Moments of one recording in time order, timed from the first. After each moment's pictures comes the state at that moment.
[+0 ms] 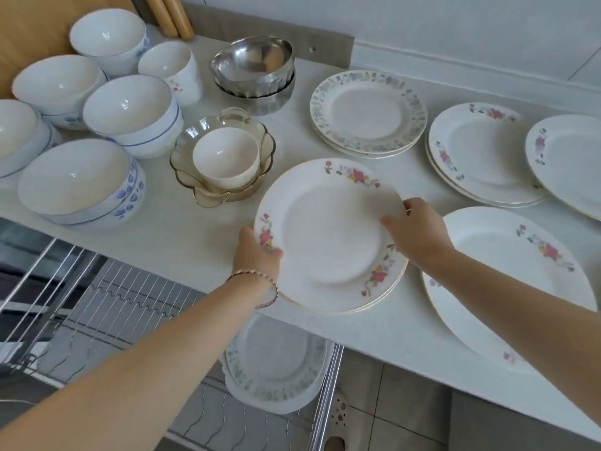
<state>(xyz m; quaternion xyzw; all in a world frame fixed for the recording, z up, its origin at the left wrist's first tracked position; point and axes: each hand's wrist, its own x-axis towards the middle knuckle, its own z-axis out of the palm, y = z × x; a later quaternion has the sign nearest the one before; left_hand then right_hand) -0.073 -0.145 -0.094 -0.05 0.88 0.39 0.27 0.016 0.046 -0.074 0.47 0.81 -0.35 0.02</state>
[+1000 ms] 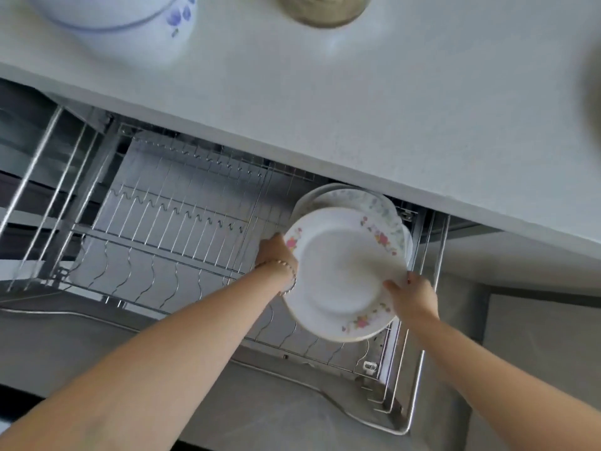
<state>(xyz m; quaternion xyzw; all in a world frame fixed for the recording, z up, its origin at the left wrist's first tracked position) -0.054 -0.321 -0.280 0.02 0.89 0.14 0.43 0.108 -0.198 -0.265 0.62 0.67 -0.38 0.16</state>
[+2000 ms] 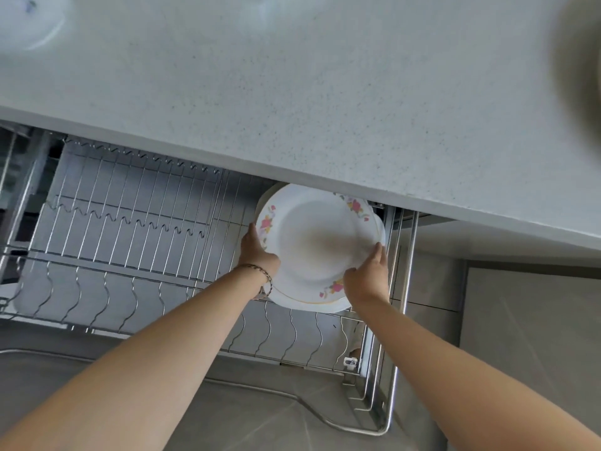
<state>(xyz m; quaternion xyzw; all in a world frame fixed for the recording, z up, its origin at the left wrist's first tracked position) -0.046 -0.299 -0.321 -0.04 0.83 0.28 0.48 0.085 -0.199 -0.303 0.64 0.64 -0.41 0.14</state>
